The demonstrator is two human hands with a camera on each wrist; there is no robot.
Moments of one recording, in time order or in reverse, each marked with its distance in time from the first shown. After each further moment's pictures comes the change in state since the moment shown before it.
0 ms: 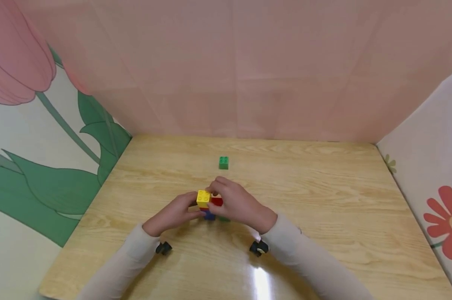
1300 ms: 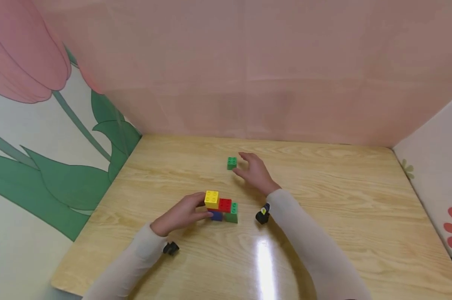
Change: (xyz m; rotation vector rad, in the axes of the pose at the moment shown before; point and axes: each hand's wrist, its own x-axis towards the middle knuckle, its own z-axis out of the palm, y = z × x) left_hand -0.002 0.001 0.003 0.020 0.001 -0.050; right_hand 0.052 0.147 0.030 0.232 0.188 0.377
